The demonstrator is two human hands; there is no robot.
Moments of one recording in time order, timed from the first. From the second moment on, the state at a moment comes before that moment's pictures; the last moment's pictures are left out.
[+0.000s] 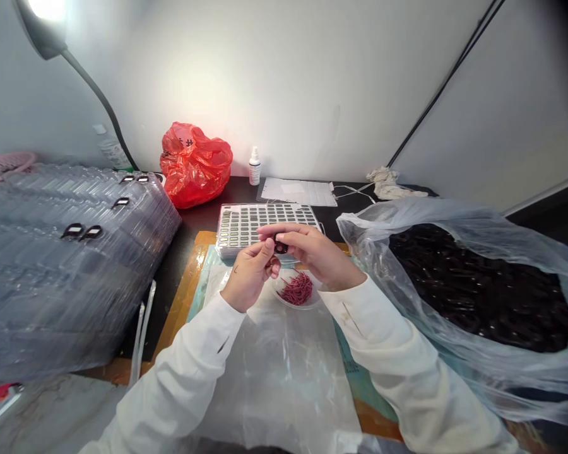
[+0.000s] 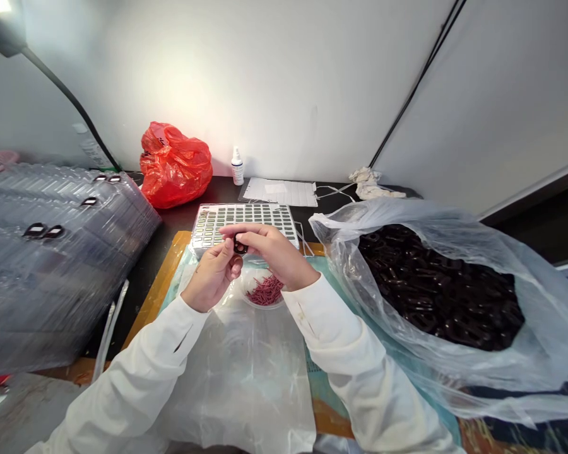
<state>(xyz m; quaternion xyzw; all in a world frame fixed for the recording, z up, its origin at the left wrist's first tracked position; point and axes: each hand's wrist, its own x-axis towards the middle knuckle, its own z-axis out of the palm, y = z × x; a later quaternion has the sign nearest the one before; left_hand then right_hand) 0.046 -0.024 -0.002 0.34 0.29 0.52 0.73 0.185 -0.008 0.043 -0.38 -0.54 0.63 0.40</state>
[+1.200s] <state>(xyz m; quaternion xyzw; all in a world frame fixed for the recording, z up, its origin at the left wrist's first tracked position) 0.032 -0.007 0.004 0.18 0.29 0.58 0.74 0.214 -0.036 0.029 -0.45 -0.89 0.08 0.06</state>
